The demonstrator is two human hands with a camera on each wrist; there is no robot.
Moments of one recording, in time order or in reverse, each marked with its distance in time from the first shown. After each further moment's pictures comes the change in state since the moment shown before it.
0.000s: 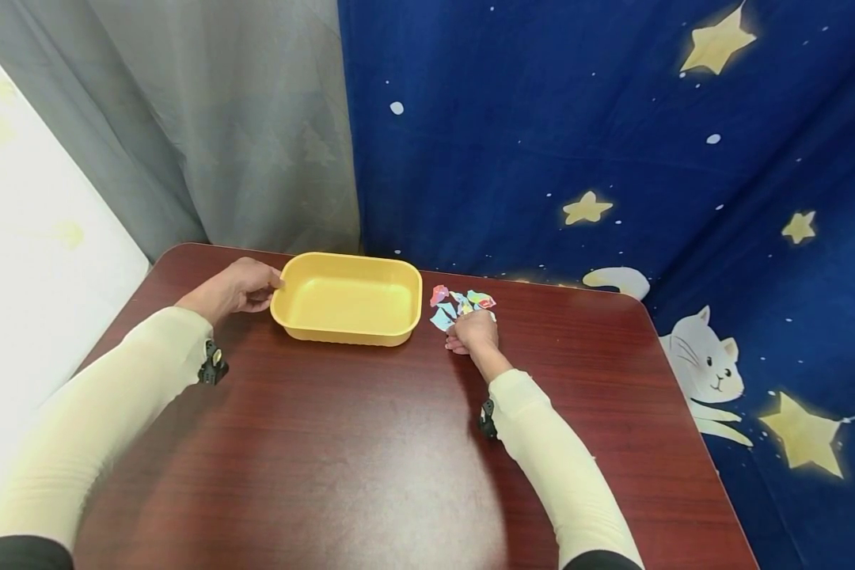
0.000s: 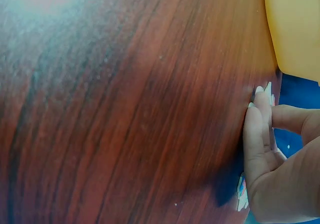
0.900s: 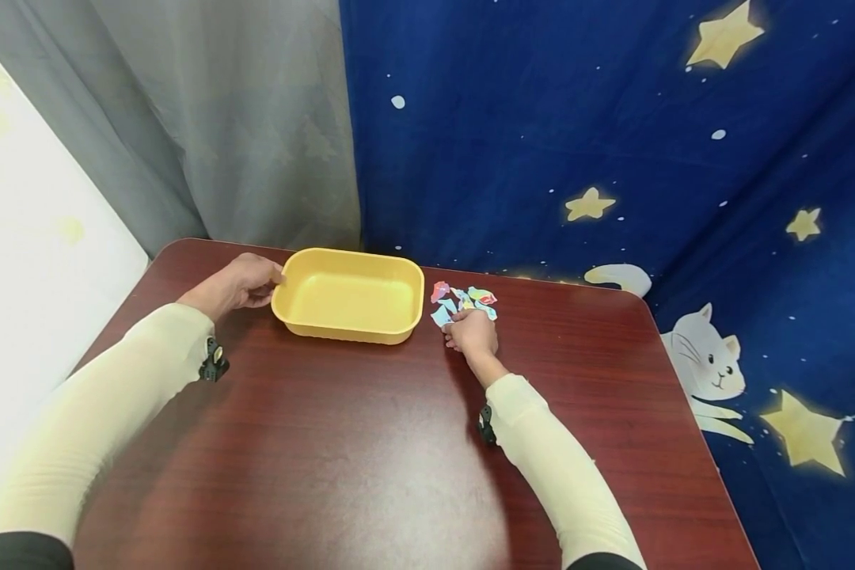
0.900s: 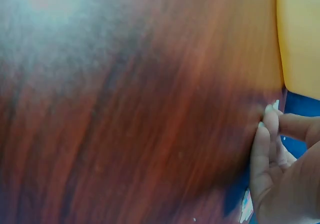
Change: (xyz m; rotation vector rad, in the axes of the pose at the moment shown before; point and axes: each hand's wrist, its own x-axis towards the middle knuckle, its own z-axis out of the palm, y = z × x) left_hand 0.000 0.002 0.002 0.032 0.006 0.032; right_hand -0.002 0.007 0.011 -0.256 0.152 -0.136
